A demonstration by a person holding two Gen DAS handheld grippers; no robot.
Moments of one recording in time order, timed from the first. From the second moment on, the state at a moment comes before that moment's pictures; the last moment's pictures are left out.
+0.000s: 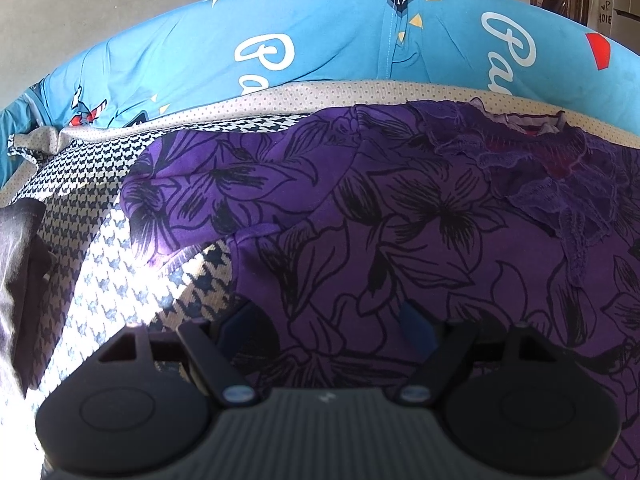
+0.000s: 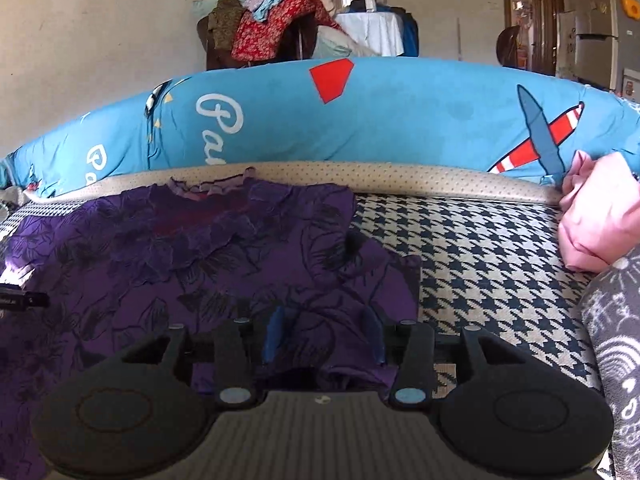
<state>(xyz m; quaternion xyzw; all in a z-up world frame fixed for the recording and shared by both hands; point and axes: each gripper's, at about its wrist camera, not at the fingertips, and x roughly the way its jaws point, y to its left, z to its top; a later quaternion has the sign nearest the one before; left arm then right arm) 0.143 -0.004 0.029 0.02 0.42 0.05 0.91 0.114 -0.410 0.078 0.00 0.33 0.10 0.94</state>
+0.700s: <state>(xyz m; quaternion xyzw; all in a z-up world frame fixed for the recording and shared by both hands) 0.137 -0.002 0.030 0.01 0.42 0.04 0.91 0.036 -0.344 0.087 -0.21 0.36 0.26 0.87</state>
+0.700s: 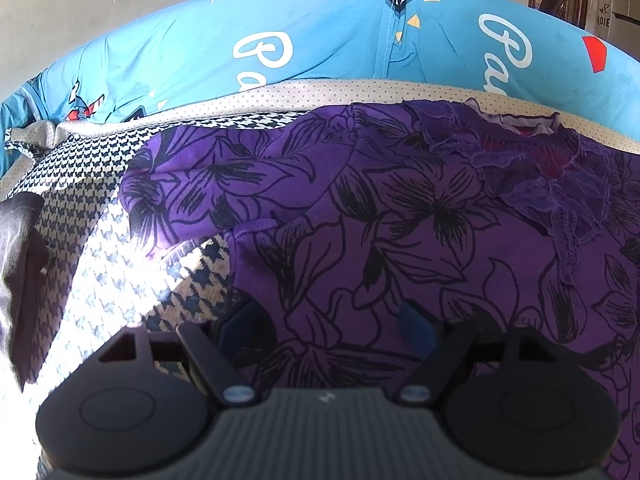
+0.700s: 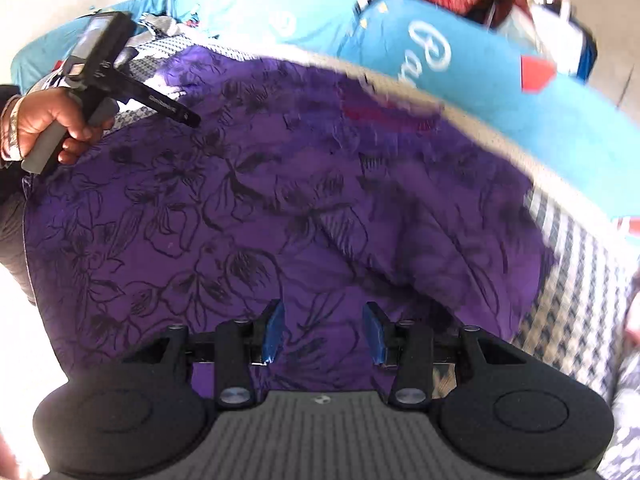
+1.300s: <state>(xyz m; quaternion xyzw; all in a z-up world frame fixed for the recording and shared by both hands) 0.136 0.006 0.027 0.00 0.43 0.04 0.90 0.117 -0.346 0.072 -0.18 0.31 0.12 0.92</state>
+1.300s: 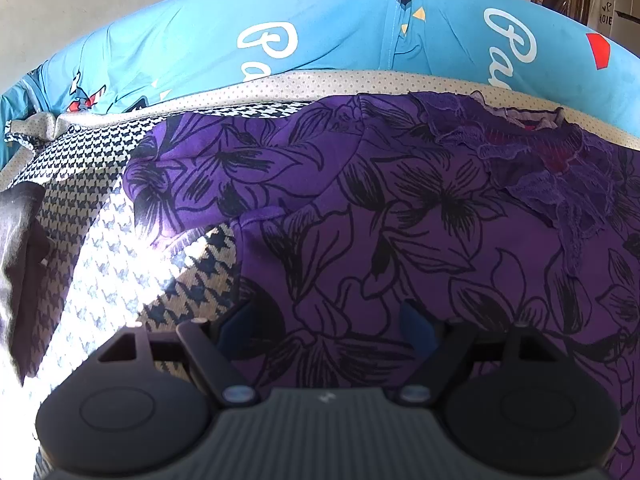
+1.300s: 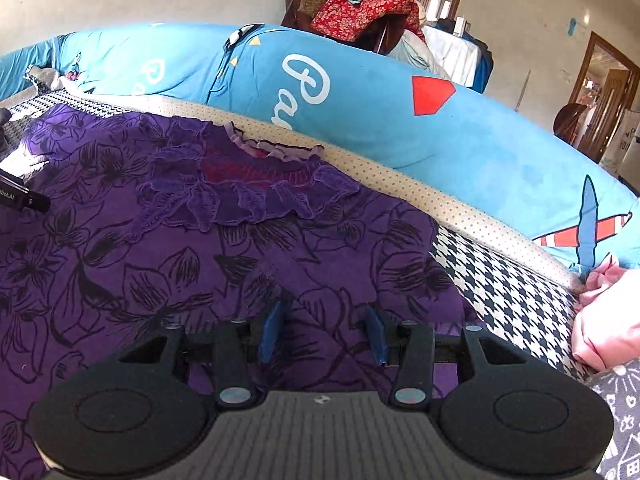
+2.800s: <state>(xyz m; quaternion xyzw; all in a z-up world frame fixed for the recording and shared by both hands) 0.047 -0.014 -0.001 0.00 0.34 0.04 0.94 -0.009 -0.474 0.170 0.01 0.05 -0.32 0.95</state>
